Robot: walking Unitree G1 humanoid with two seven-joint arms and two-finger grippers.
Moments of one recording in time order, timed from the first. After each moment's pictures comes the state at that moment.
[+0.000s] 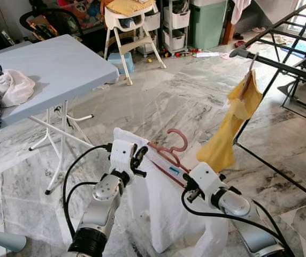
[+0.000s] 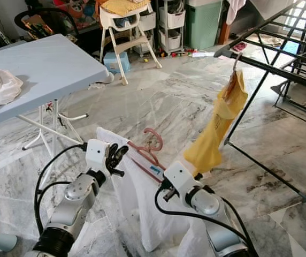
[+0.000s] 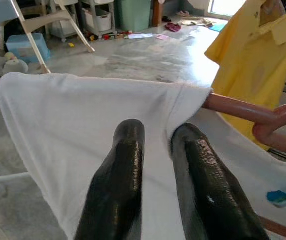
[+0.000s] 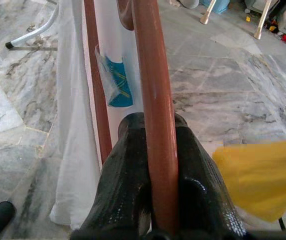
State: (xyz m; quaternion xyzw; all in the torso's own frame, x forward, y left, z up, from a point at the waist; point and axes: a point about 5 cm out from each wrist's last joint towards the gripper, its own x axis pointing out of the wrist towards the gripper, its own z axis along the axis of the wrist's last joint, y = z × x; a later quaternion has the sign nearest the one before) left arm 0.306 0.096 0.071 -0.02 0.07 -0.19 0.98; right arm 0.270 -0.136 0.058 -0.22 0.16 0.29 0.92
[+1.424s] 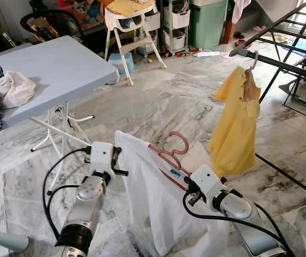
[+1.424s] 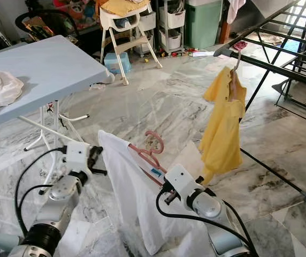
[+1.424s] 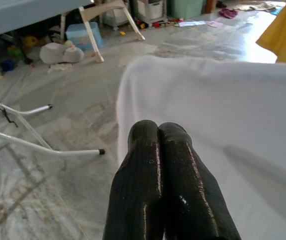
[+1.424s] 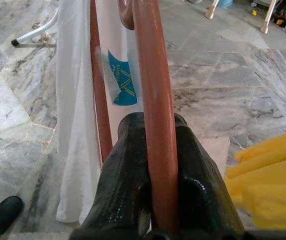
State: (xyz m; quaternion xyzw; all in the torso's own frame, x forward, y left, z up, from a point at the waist) left arm 0.313 0.146 0.056 0.00 0.09 -0.08 0.99; right arm 0.264 -0.139 0.053 -0.22 0.17 0.29 0.92
